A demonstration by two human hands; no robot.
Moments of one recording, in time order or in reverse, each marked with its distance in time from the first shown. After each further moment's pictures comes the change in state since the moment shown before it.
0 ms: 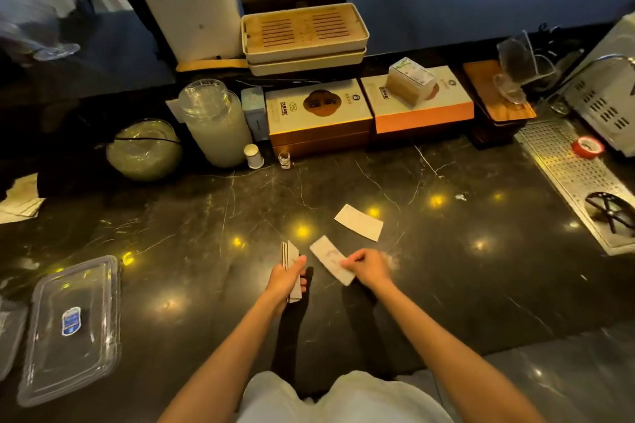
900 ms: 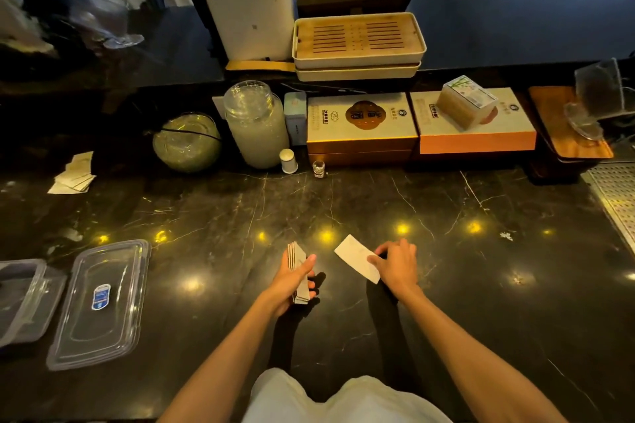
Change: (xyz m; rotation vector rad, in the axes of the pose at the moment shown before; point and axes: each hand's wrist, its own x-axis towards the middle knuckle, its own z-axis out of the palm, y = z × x) left_hand 0.011 0.023 -0.031 -0.196 -0.115 -0.017; right_hand 0.067 -0.022 -0.011 -0.428 0.179 -0.306
